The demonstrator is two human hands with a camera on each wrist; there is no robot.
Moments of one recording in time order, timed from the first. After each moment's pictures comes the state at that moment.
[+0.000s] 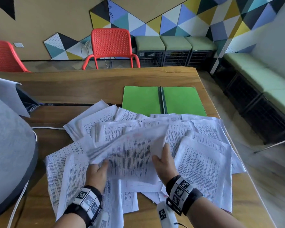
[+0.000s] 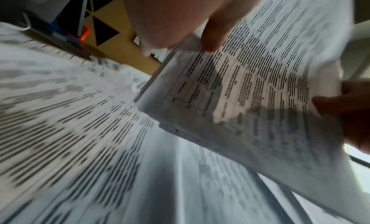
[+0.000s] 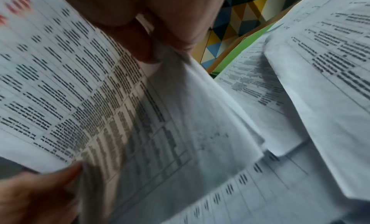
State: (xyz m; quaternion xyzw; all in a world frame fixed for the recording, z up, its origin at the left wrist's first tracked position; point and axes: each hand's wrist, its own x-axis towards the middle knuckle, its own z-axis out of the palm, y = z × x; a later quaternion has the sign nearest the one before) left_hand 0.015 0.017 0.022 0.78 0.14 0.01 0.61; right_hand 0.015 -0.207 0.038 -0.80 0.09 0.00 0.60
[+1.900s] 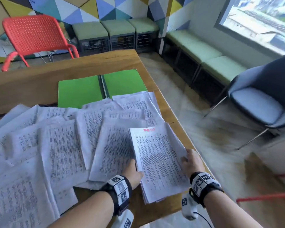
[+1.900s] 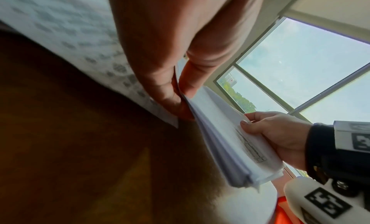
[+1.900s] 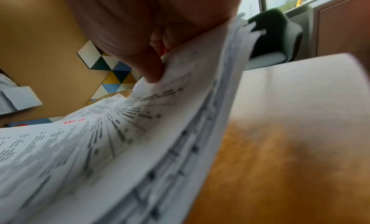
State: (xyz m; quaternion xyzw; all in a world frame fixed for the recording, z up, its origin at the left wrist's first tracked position) left_hand -0.046 -0.238 -0.025 0.84 -0.06 -0.38 0.38; right_hand -0.130 -0.469 -0.025 -0.87 0.41 0.04 0.29
